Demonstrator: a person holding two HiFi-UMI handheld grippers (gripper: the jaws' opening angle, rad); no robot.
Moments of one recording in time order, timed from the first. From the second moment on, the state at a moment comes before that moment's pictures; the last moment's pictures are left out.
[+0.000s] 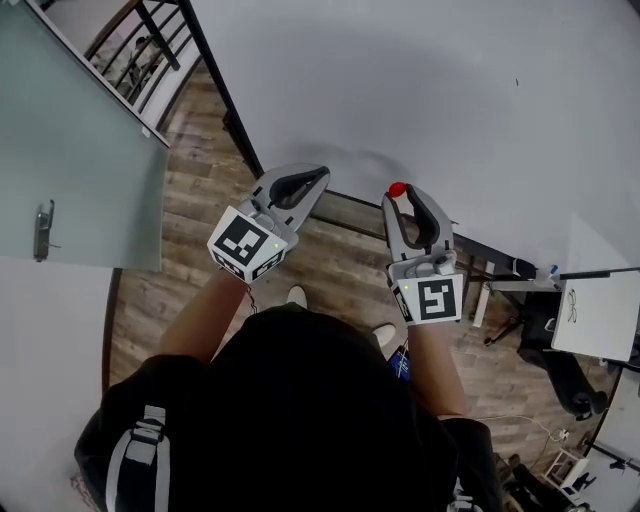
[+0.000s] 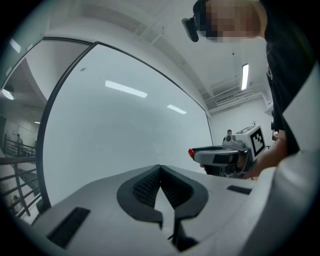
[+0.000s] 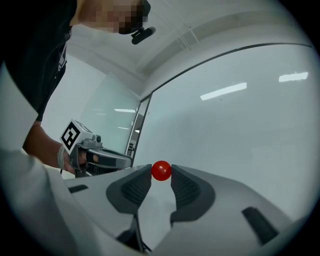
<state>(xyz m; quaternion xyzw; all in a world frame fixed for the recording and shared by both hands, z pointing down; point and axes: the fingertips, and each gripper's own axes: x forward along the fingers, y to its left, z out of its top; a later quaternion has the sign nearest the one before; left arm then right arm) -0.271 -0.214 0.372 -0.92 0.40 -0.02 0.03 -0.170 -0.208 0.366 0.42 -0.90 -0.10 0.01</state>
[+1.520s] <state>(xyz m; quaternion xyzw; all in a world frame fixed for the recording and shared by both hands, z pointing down) -0.333 -0.274 0.336 -0.92 0.38 -0.01 0.06 -0.271 -0.318 0.316 0.52 -0.77 -0.33 0.19</state>
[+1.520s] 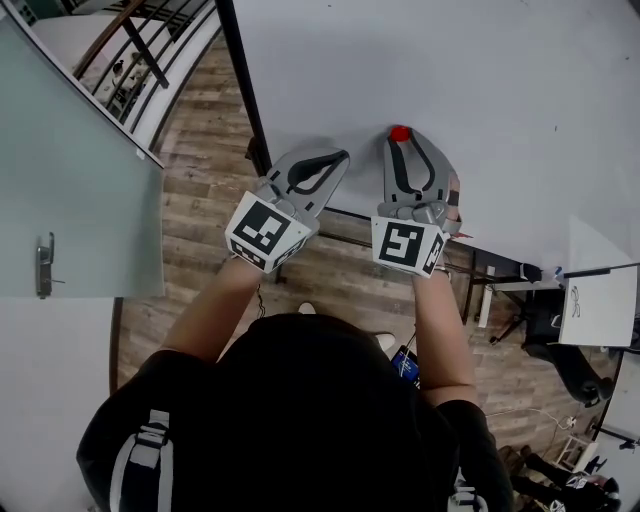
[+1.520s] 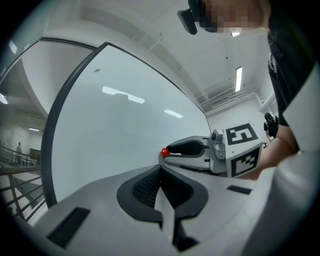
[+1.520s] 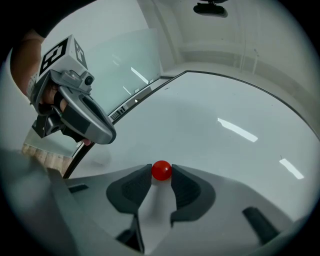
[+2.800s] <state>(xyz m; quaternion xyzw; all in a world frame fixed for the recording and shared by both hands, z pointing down) -0.328 -0.243 0.345 -0.93 0.36 0.00 0.05 -0.254 -0.242 0.335 0.47 -0.87 -0.13 0.05</state>
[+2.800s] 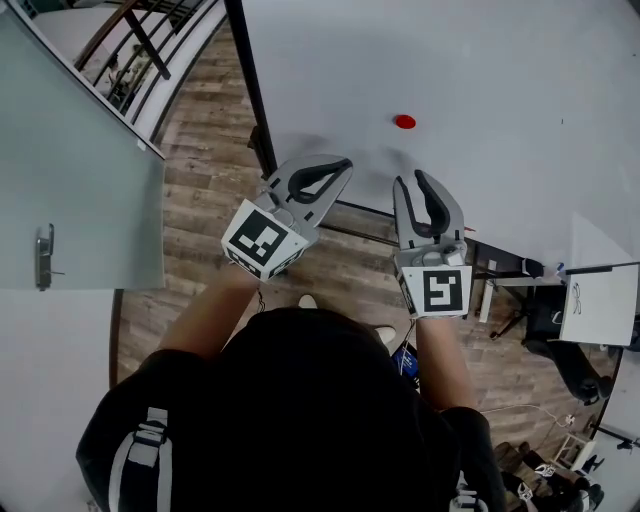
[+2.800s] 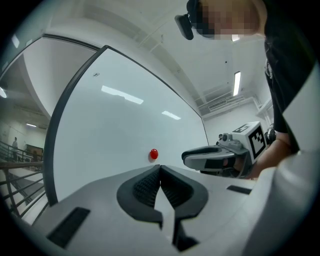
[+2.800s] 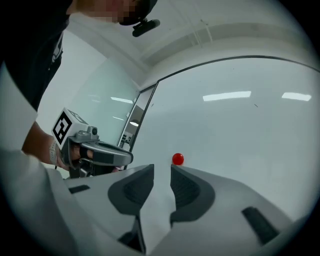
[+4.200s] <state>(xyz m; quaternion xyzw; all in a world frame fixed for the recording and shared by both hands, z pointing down) -0.296 -0.202 0.361 -0.95 0.31 0.00 0.03 -0.247 -0.199 0.362 0.41 -0.91 -0.04 0.01</state>
